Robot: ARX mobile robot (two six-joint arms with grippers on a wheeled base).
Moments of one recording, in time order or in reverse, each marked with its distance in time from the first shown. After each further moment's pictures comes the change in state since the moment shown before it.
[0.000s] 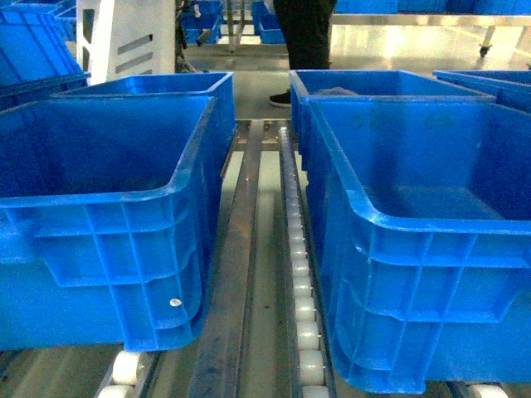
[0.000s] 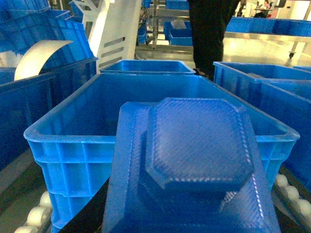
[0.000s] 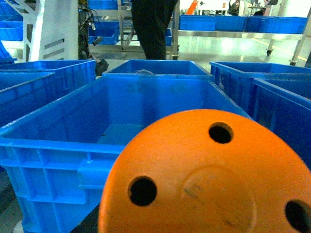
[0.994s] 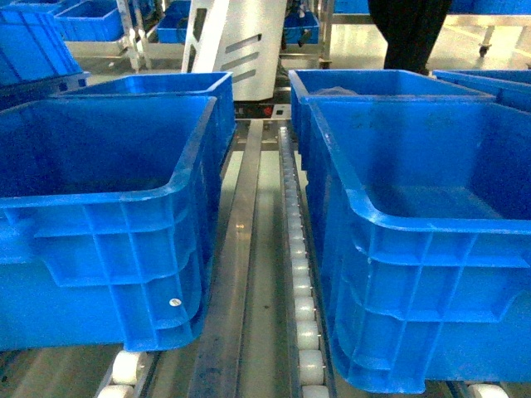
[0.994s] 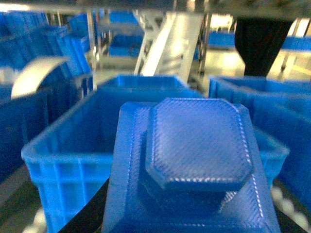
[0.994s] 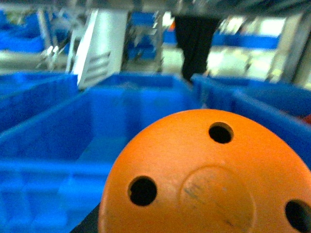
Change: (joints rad) left arm 0.000 -0.014 -0.002 0.066 0.021 -0.003; right arm 0.051 -0.003 -0.003 0.084 0.123 -0.040
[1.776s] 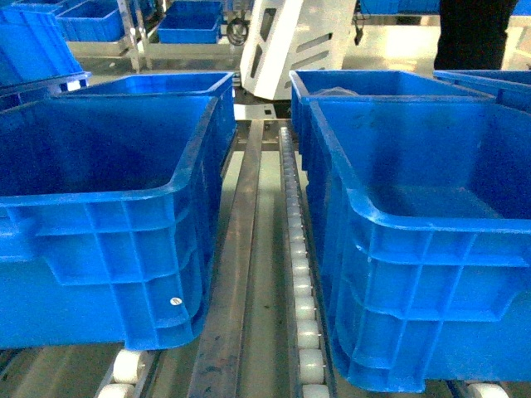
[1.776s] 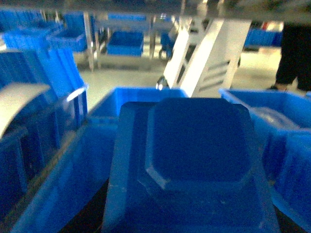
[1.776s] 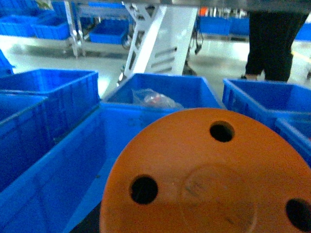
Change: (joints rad) left arm 0.049 1.311 0.518 0.793 0.053 -0.006; right arm -0.072 1.048 0.400 0.592 -0.204 0.005
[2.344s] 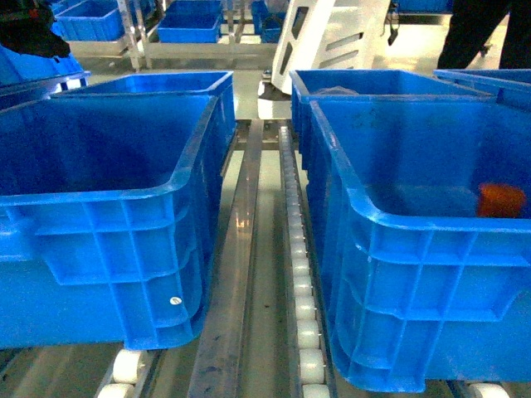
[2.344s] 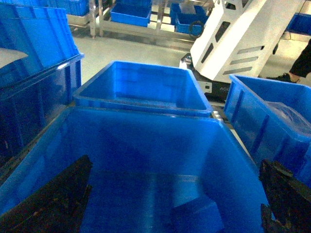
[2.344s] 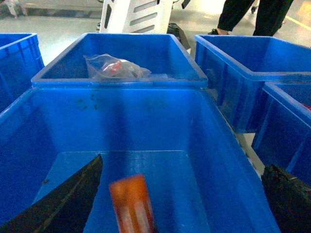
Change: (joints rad) left arm -0.045 0.321 0.326 -0.149 -0.078 -0.090; right arm 0.034 0.550 0.385 -0.045 0.216 0.024
